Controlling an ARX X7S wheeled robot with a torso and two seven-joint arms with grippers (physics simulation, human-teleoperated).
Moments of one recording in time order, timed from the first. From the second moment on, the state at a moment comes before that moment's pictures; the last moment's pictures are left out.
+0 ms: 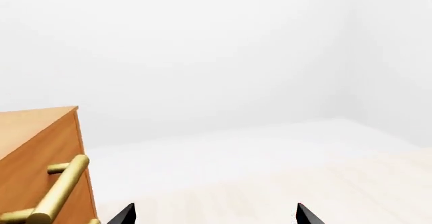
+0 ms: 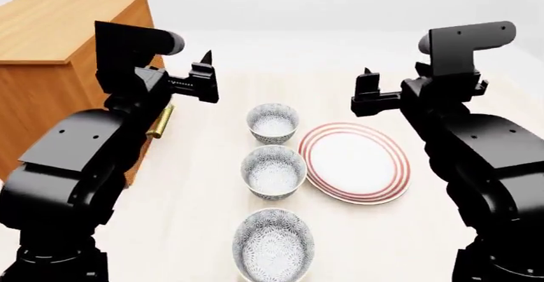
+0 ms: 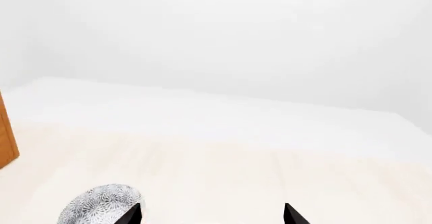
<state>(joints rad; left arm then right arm) -0.89 -0.26 0.12 0.09 -0.38 -0.82 0.05 0.91 0.30 -0.06 -0.26 0.36 1.20 0.07</state>
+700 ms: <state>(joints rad) -0.84 -0.30 0.08 0.18 -0.43 -0.88 0.02 1.25 0.23 -0.08 0.27 1.29 1.53 0.79</state>
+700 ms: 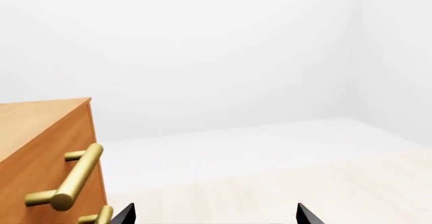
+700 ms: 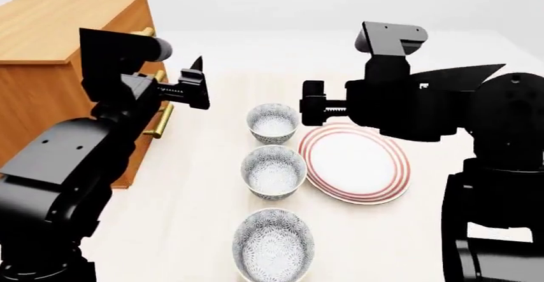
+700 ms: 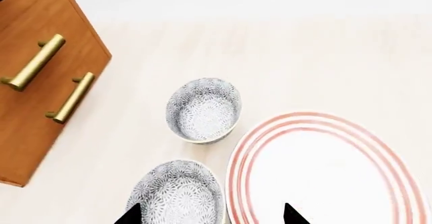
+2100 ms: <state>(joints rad) -0.82 -0.33 0.08 0.19 -0.45 -0.87 0.01 1.14 0.20 -0.14 0.38 1.66 1.44 1.12</state>
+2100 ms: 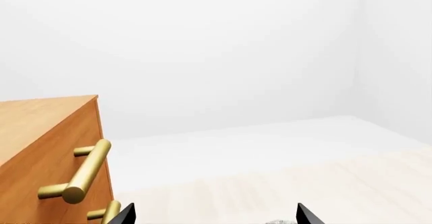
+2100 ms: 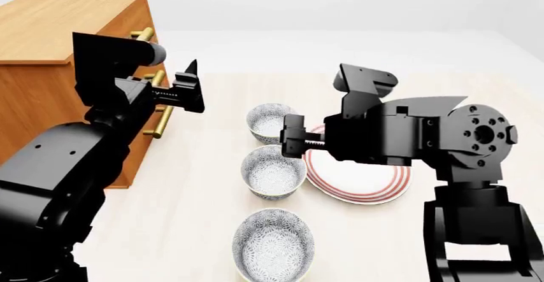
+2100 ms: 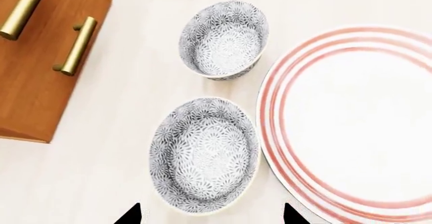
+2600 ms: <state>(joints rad) -0.81 -0.34 0.08 0.19 -0.46 -0.86 0.01 1.13 0.20 -0.18 0.41 1.64 1.38 1.07</state>
